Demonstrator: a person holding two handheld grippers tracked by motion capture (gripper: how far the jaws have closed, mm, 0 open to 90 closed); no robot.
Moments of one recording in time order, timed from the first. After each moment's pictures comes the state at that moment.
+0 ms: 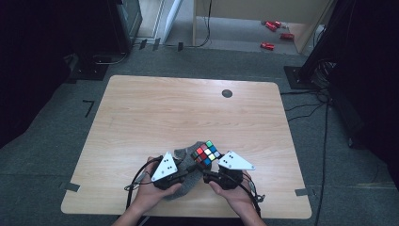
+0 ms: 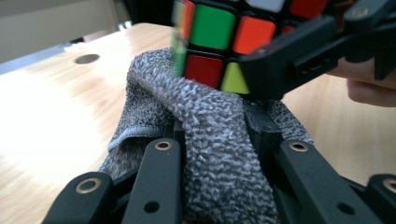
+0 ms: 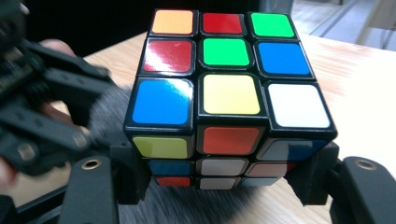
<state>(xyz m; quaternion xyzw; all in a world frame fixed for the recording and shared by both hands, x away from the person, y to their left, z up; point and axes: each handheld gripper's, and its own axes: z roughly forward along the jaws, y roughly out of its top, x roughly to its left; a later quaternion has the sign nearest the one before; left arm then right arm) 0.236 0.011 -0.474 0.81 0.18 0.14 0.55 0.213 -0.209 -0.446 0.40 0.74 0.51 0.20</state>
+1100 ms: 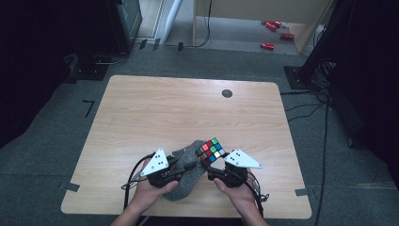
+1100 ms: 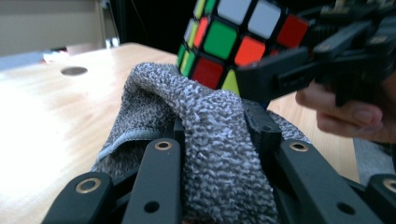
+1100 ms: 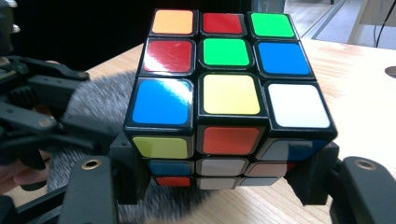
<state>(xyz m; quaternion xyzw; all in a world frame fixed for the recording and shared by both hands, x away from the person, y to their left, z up) 0.244 0.024 -0.471 0.77 0.21 0.09 0.59 0.216 -0.222 -0.443 0.42 0.71 0.53 0.20</state>
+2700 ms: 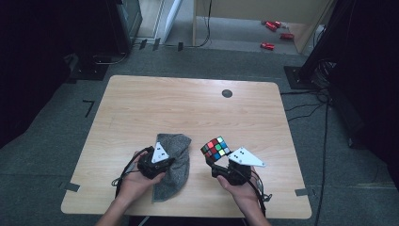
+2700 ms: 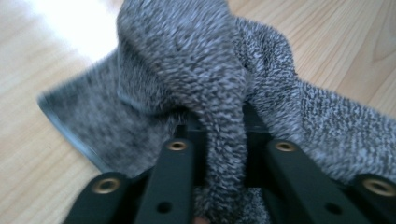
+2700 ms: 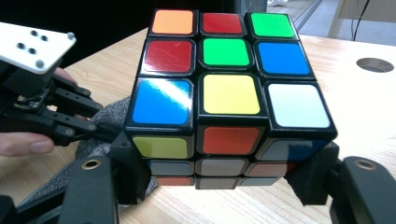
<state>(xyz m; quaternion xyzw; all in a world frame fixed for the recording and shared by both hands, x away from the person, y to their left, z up) 0.280 0.052 -0.497 0.88 0.28 0.16 0.34 0.220 -0.231 -0.444 0.44 0.71 0.51 0.21</state>
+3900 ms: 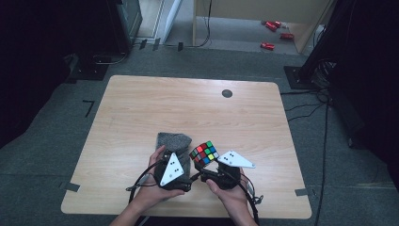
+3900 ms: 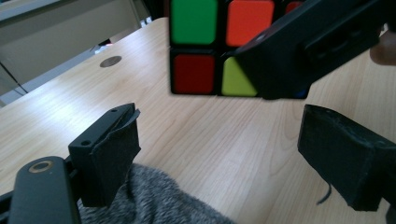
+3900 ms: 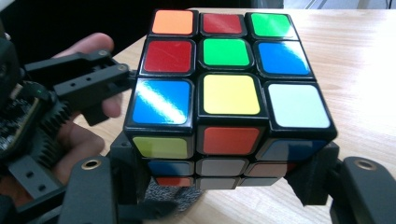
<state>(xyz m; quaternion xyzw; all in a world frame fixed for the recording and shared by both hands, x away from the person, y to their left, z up) 0.234 0.000 -0.473 0.82 0.17 0.22 0.51 0.211 -0.202 -0.444 0.47 0.70 0.51 0.15</state>
